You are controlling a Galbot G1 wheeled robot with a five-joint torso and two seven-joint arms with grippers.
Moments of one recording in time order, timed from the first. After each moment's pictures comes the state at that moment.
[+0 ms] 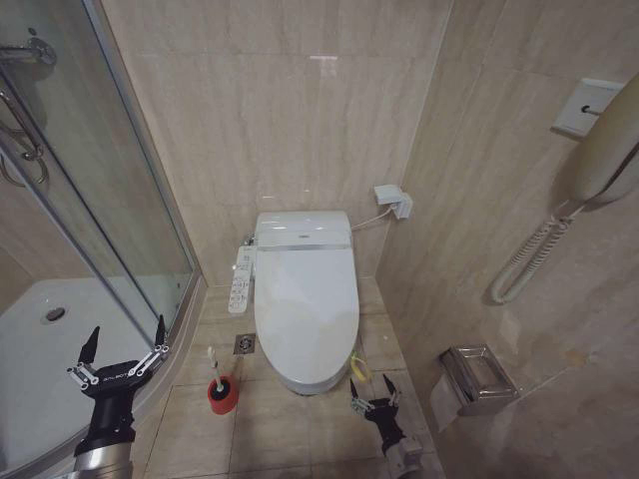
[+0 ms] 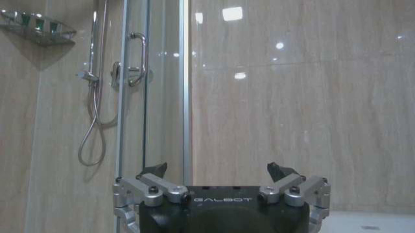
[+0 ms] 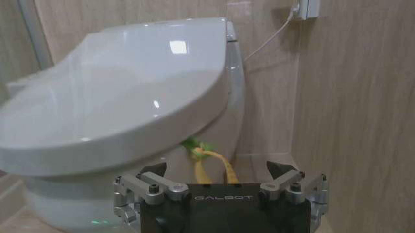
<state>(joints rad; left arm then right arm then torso) 1.75 -1.39 -0.73 -2.27 -0.20 -0.31 -0.18 -1.36 1.54 0.51 1.34 0.04 0.39 -0.10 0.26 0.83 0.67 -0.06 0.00</state>
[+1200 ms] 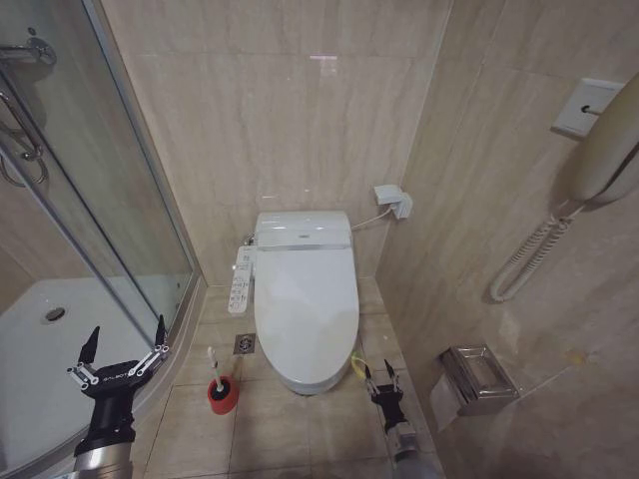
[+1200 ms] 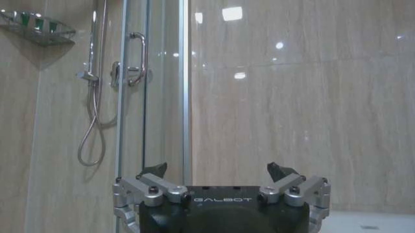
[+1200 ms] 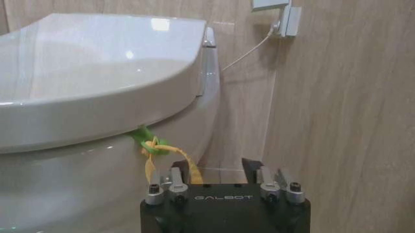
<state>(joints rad) 1.75 -1.39 -0.73 -2.27 -0.20 -0.31 -0.18 -1.21 1.54 0.55 1.10 -0.06 0.55 0.00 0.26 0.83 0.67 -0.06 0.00</state>
